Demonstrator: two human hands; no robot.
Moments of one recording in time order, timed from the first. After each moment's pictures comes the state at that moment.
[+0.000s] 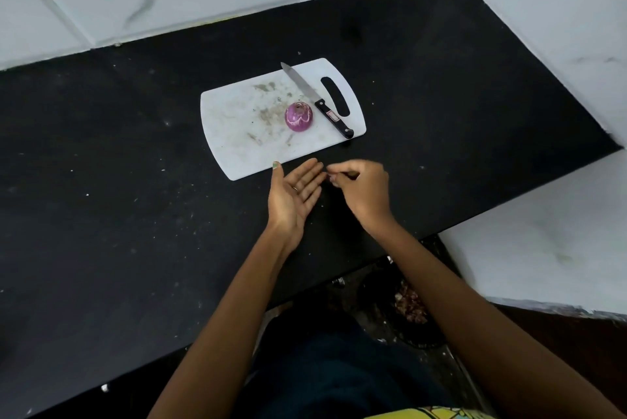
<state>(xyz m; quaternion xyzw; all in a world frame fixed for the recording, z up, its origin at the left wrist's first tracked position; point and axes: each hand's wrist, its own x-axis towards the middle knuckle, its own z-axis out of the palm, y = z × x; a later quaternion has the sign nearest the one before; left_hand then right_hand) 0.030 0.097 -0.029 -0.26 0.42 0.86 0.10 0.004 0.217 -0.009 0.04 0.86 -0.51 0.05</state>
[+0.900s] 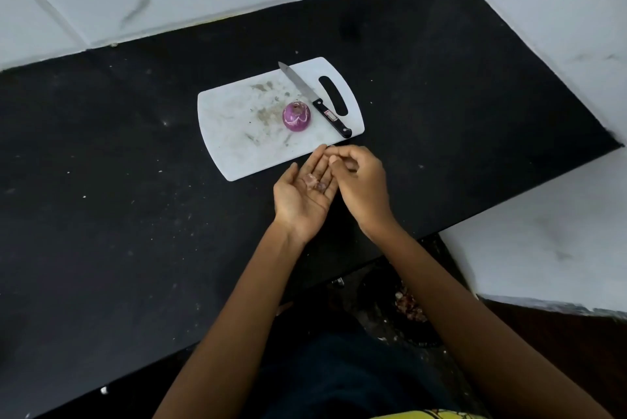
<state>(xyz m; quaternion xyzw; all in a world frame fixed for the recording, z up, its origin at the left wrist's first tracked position) 0.024 0.114 0.005 -0.30 0.18 0.93 0.13 0.012 0.208 0.018 0.06 0.81 -0.58 0.04</state>
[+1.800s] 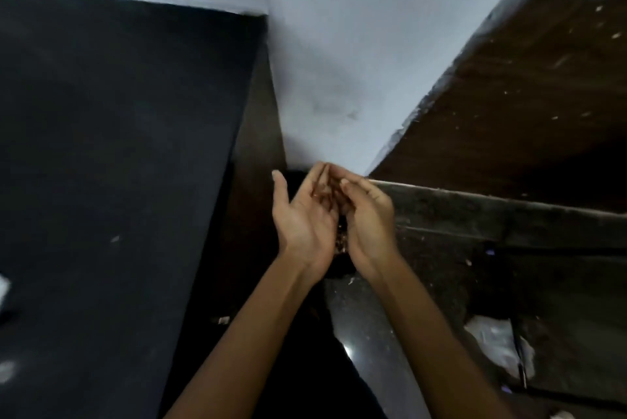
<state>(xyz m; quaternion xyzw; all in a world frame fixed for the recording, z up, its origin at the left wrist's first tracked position) 0.080 0.442 -0.036 -0.14 0.36 0.76 0.52 0.134 0.483 -0.044 0.45 0.29 -0.78 -0.33</state>
